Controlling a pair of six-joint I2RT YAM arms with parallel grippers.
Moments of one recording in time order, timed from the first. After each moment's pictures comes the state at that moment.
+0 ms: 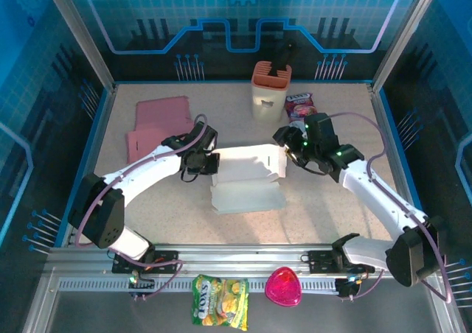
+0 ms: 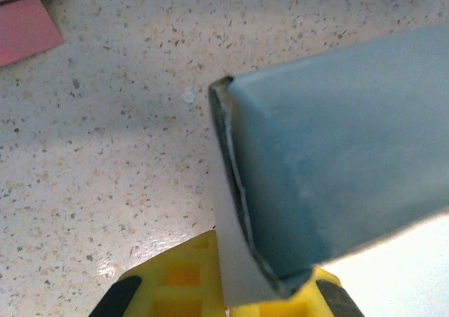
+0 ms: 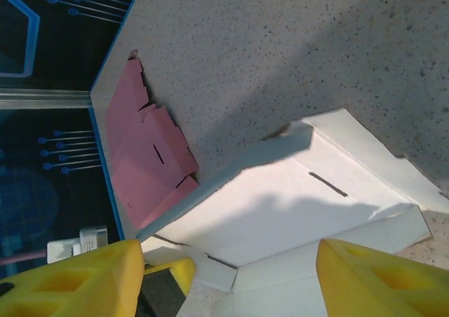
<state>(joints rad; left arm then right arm) -0.52 1.53 1.07 -0.71 0.06 -0.51 0.41 1.22 1.00 -0.48 -0.19 1.12</state>
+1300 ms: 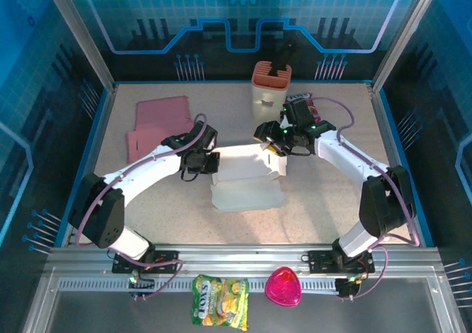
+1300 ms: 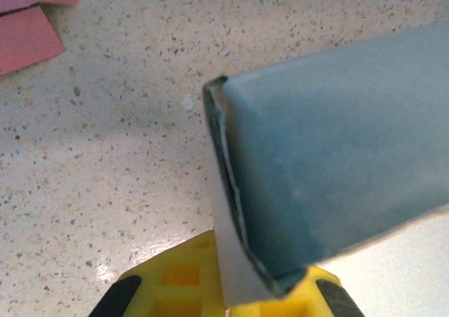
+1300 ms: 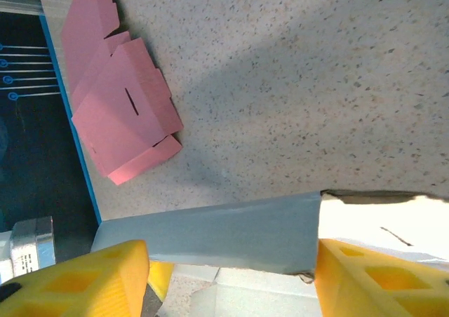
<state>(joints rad) -0.52 1.52 1.08 -0.69 0.05 -0.51 0.41 1.59 1.21 -0.50 -0.41 0.95</state>
